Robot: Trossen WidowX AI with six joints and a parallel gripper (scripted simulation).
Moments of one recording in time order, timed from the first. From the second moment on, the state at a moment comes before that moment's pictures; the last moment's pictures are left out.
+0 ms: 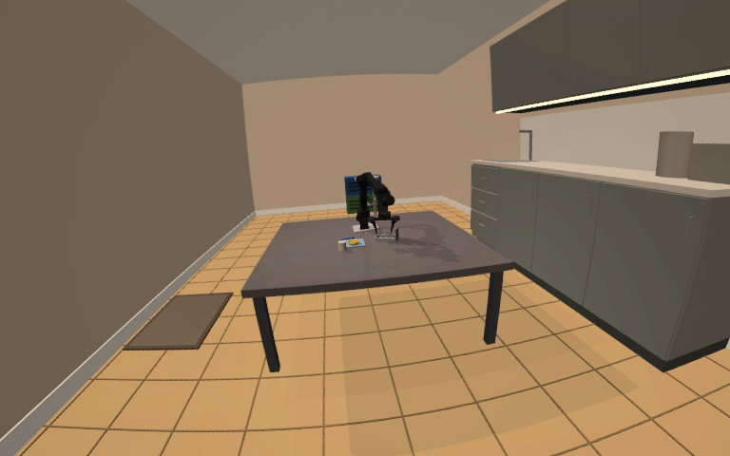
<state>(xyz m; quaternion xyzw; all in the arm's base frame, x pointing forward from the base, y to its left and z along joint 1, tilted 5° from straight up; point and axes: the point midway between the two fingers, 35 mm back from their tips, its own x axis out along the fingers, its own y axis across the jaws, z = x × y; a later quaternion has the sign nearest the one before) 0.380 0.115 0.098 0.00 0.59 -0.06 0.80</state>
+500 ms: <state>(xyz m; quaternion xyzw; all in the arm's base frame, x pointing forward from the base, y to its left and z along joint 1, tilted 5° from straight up) 0.344 -0.065 0.103 -0.06 0.69 -0.02 0.72</state>
